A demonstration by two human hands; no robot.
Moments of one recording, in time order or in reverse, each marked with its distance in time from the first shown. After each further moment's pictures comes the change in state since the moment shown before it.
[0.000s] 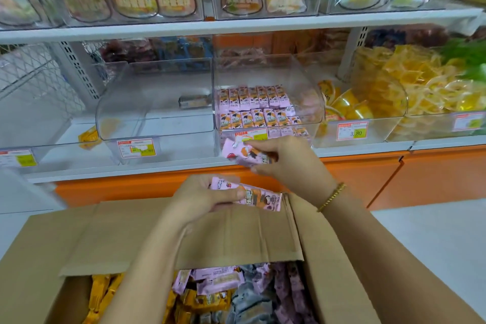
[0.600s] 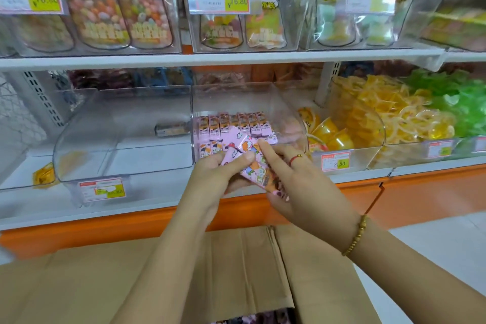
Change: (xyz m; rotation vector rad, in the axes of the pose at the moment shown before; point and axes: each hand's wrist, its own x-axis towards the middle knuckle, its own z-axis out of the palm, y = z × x) left_hand 0.057 0.067 0.047 -0.287 -0.020 0.215; right_hand -0.002 0.031 -0.026 -0.444 0.143 -0.160
